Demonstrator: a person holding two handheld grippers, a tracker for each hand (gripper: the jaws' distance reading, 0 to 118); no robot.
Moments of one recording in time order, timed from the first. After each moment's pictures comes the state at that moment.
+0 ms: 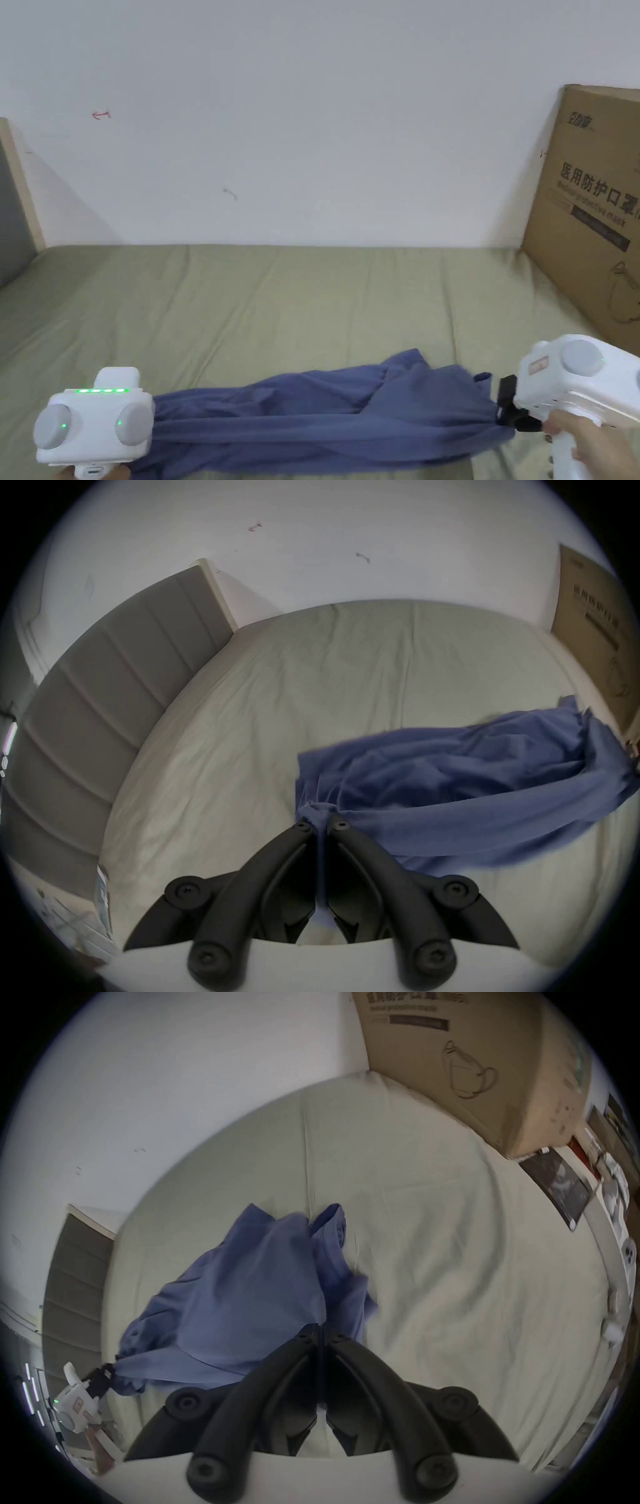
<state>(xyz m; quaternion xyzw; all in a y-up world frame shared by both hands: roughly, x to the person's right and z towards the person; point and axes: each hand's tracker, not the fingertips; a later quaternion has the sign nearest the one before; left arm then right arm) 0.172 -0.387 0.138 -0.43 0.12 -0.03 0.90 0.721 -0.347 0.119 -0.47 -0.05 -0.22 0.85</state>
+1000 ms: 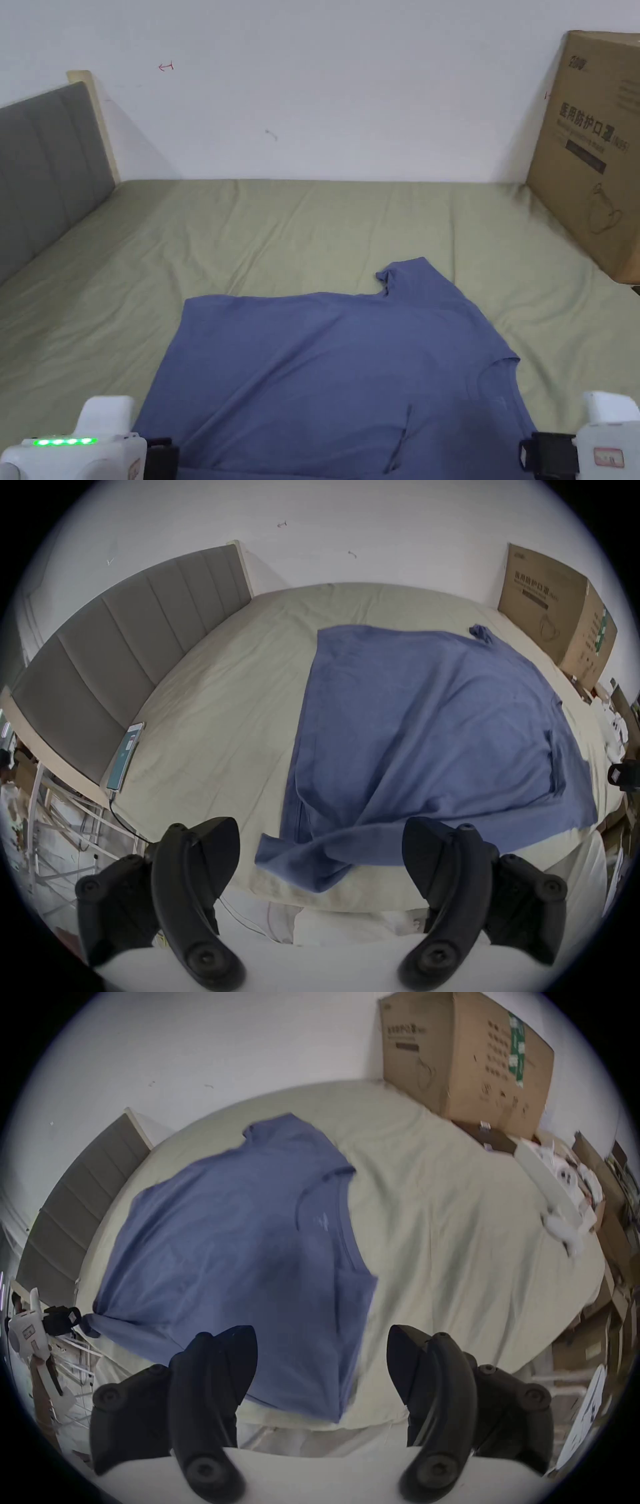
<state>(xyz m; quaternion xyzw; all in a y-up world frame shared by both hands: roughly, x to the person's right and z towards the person) 0.148 -0.372 0.486 -0.43 0.08 -0.02 0.90 0.672 -0.345 0.477 -0.46 0.00 -0.08 0.88</state>
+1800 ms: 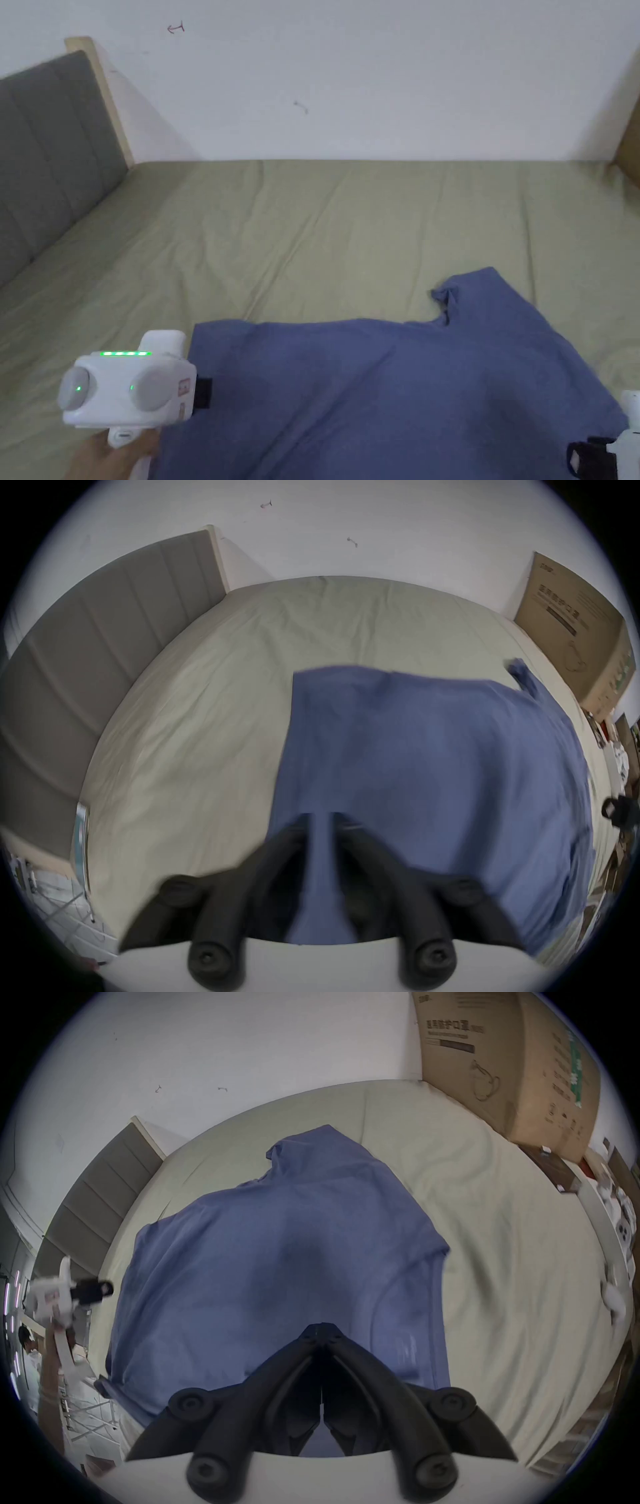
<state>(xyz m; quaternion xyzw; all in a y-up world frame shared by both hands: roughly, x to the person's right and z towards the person) 0.123 -0.406 0.207 -0.47 0.05 -0.01 0.88 0.638 -0.379 0.295 -0.47 0.05 -0.11 0.87</state>
